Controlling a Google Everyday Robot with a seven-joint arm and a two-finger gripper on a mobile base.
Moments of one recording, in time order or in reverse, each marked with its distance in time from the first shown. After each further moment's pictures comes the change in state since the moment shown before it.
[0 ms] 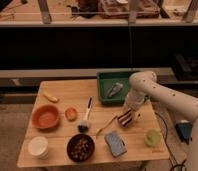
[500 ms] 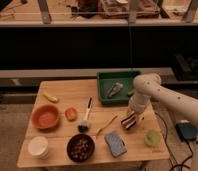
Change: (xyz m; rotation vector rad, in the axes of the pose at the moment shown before) arm 0.005 0.031 0.001 -0.031 -0.015 0.015
